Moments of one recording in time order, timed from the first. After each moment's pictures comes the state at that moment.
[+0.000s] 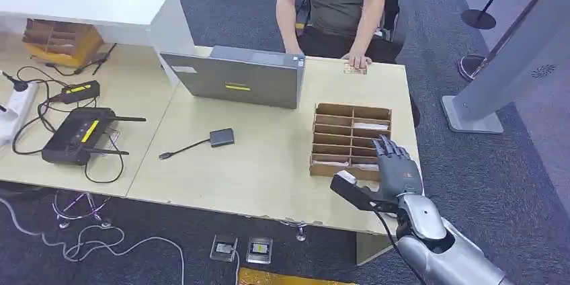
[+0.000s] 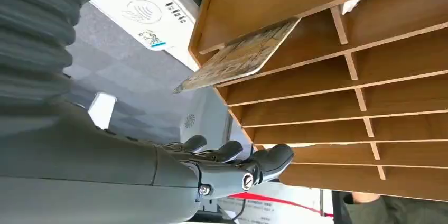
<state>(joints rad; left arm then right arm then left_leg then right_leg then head) -0.12 0.10 -1.17 -0.22 1.08 0.37 0.03 -0.57 -0.39 0.86 -1.11 0.97 -0.18 0.41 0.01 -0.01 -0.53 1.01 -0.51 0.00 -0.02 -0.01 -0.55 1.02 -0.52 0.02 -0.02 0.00</state>
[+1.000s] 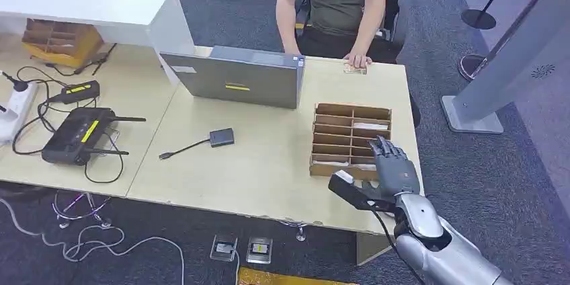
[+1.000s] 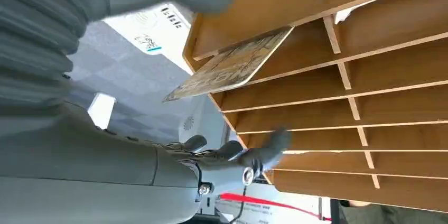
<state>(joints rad) -0.12 0.10 -1.17 -0.22 1.08 0.37 0.03 -0.58 -0.37 0.87 -1.08 0.97 -0.17 0.40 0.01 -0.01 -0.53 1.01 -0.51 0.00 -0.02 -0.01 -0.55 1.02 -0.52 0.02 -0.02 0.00</state>
